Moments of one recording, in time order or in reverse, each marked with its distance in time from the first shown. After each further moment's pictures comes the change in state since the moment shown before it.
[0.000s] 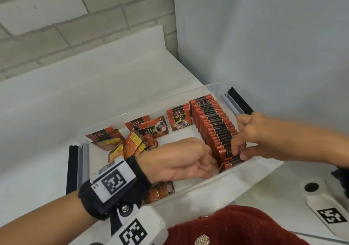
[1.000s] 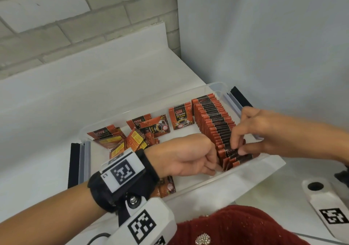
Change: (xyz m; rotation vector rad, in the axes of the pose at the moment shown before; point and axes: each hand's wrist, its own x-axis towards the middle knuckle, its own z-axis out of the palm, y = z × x) left_hand 0.002 0.008 0.009 0.076 0.028 -0.032; right_hand -0.006 0.006 -0.004 0.232 0.151 -0.052
